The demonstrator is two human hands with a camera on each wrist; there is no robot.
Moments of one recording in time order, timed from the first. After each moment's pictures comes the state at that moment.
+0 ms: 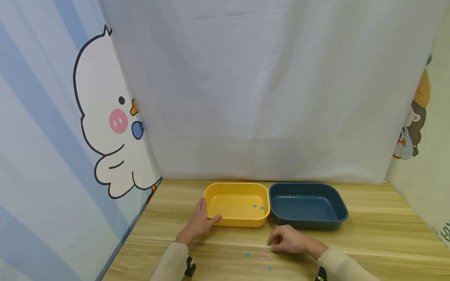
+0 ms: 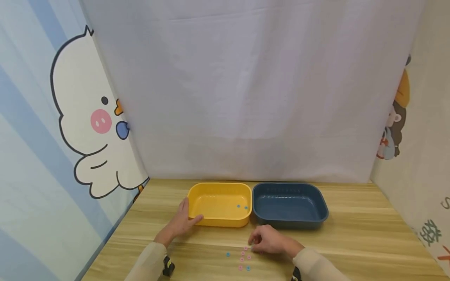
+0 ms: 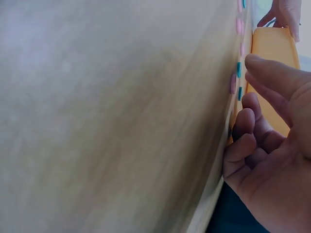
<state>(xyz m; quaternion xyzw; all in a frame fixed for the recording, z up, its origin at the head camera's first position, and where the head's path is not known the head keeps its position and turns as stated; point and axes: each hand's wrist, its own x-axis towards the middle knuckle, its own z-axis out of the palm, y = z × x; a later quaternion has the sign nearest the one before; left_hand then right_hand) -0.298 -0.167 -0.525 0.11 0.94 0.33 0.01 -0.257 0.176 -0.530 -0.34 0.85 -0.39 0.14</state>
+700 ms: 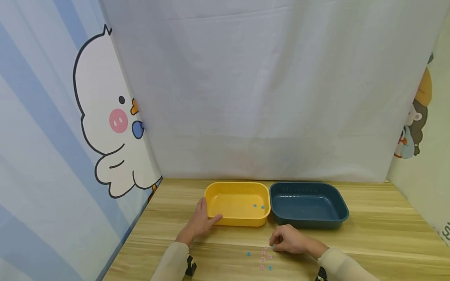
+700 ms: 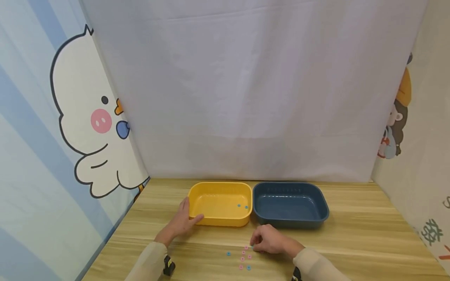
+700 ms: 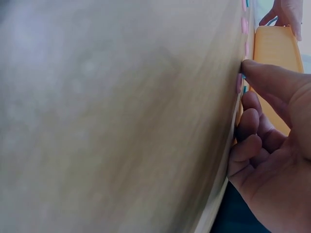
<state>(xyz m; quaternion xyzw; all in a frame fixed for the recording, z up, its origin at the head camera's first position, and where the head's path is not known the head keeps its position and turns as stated) -0.299 -0.167 -0.525 0.11 0.94 0.32 0.02 -0.256 0.177 -0.530 -0.35 0.85 -0.37 0.13</state>
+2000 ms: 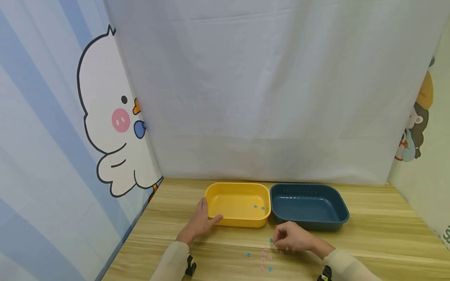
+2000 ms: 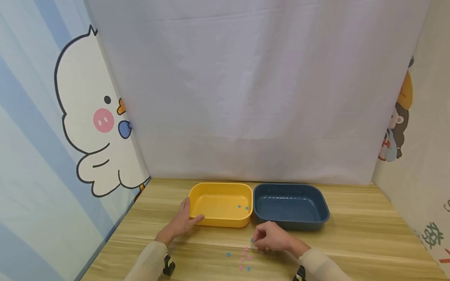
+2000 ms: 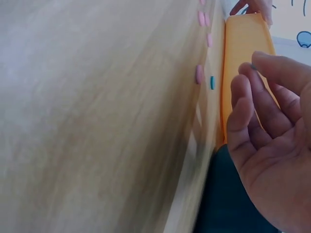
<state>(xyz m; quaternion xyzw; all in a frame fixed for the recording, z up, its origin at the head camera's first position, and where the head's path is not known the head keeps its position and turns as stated) -0.299 -0.167 -0.525 0.12 0.94 0.31 0.01 -0.253 0.184 -0.518 -0.30 0.79 -0.49 0.19</state>
